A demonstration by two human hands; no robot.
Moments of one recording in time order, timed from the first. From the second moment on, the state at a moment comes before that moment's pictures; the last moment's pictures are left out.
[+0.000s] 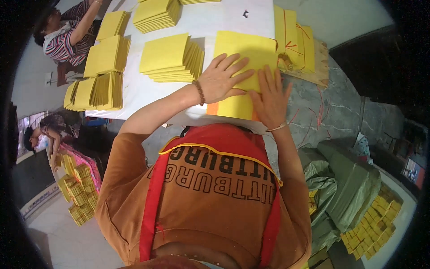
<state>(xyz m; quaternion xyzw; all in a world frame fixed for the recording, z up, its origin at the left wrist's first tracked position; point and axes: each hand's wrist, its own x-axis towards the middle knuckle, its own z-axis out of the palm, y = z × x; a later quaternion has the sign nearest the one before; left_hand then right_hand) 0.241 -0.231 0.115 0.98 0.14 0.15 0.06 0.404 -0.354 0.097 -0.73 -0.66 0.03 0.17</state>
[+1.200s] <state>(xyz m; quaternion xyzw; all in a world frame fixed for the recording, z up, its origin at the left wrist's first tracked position) 0.077 -0.143 0.110 0.95 0.25 0.16 -0.07 0.218 -0.204 0.078 -0.60 -0.14 0.48 0.63</state>
